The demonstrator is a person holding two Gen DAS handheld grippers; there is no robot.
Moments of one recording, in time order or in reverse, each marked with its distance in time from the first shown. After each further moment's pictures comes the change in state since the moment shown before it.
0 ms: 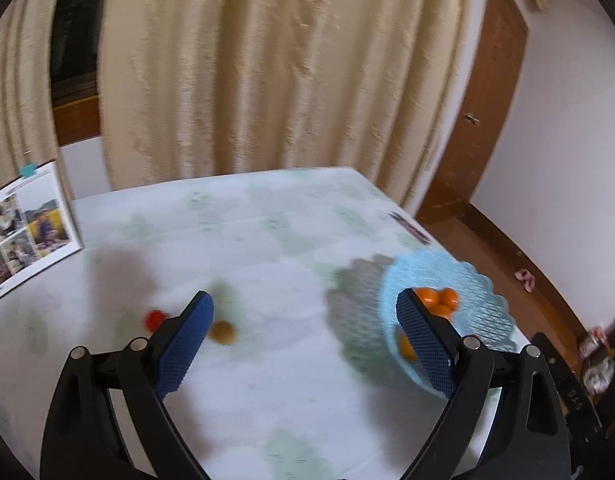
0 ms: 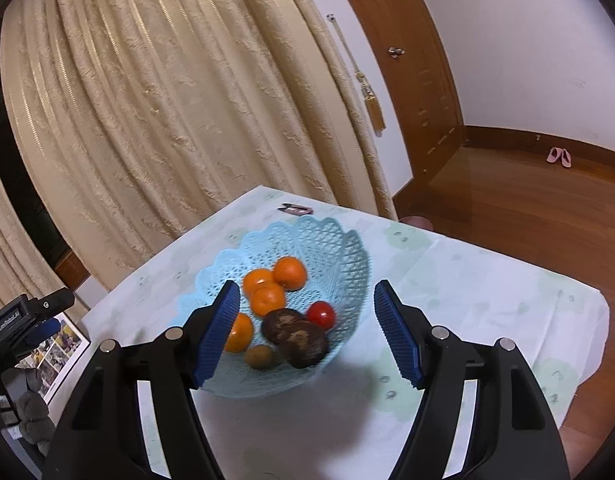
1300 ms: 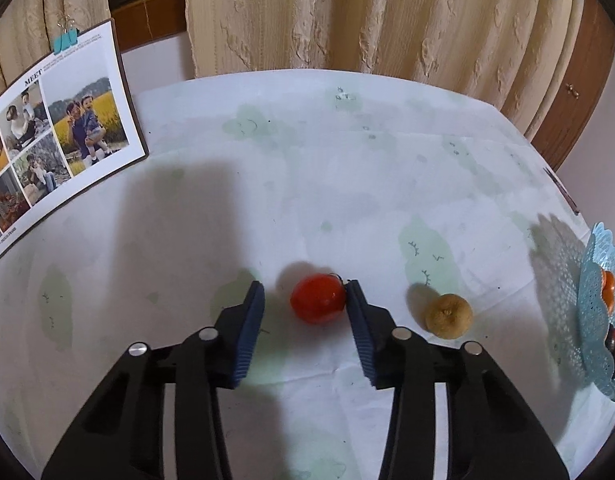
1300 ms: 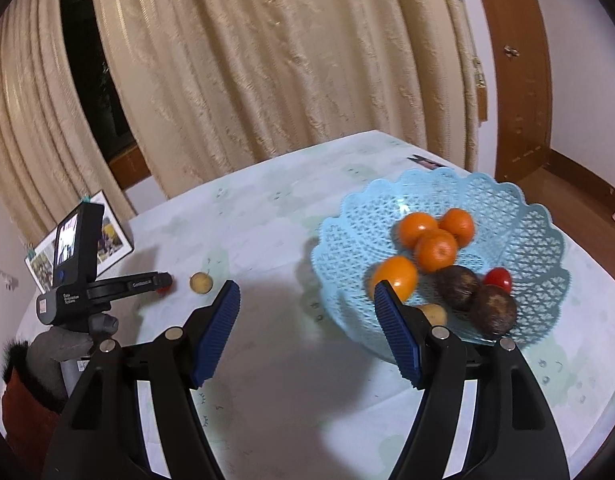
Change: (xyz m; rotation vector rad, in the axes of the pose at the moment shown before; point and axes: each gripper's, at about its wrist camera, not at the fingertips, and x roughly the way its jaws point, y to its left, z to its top) left arm 0.107 0.136 -0.038 -0.105 0.257 0.246; right arm 0.042 0.120 -0.049 -0.311 0.187 0.200
